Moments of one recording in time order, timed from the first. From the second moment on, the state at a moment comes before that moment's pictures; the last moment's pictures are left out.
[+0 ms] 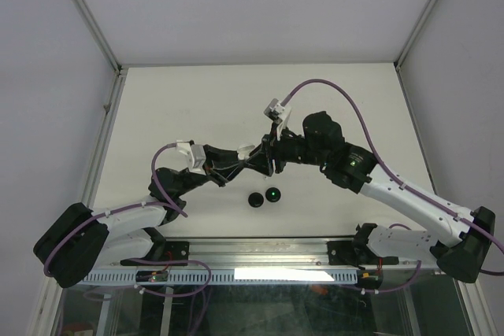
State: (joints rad) left arm -0.70 1.11 0.23 1.32 0.47 -0.24; right arm 0.91 1.09 1.03 -0.23 -0.36 0.28
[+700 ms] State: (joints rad) left arm -0.70 1.12 0.23 1.30 0.48 -0.24; right arm 0.92 1.16 1.05 -0.18 -0.43 0.31
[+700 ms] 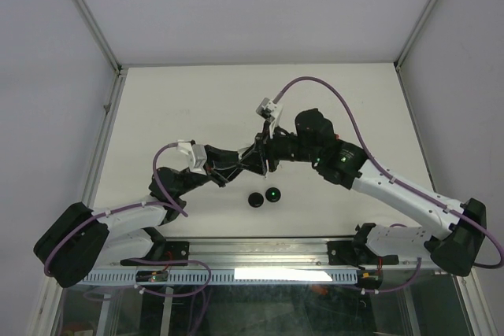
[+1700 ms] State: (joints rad) left arm -0.70 0.74 0.07 0.89 0.05 -0.23; right arm 0.92 1.39 0.92 -0.42 0.00 0.26
